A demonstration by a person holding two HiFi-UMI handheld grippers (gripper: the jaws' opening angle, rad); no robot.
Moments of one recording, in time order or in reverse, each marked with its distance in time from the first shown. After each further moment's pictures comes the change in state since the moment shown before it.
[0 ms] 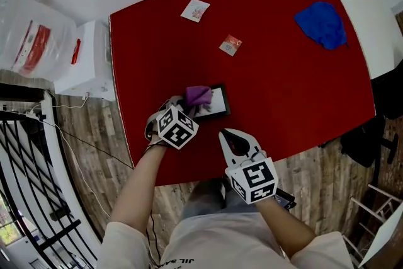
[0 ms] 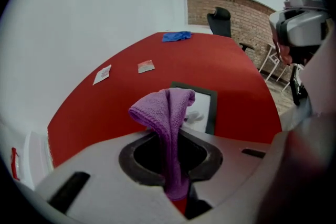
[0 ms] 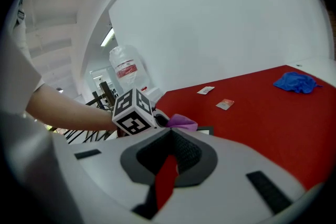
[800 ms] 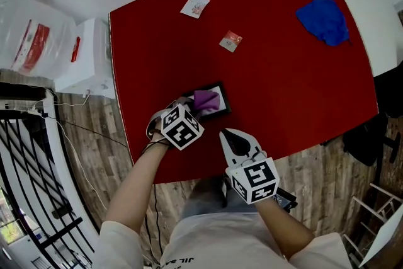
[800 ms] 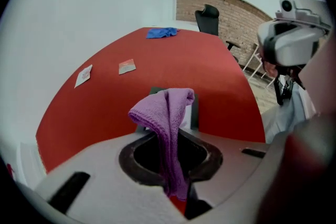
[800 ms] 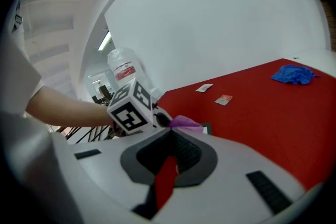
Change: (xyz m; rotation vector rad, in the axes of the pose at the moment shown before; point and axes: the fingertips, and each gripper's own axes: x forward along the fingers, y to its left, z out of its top) left arm -0.005 -0.037 0.010 0.050 0.060 -0.143; right arm -0.003 -0.001 -0.010 0.056 -0.006 0.006
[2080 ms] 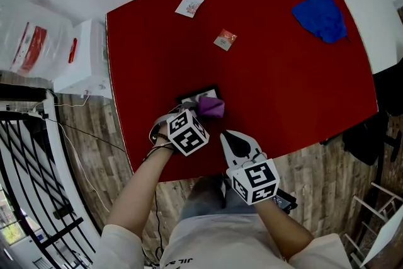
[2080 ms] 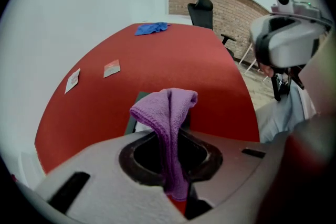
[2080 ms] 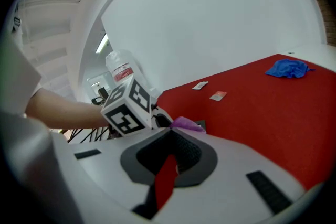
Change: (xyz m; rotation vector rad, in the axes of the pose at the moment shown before) left arm 0.013 -0.037 0.013 0.057 0.057 -0.023; right arm -0.016 -0.016 -0.014 0.039 0.001 -0.002
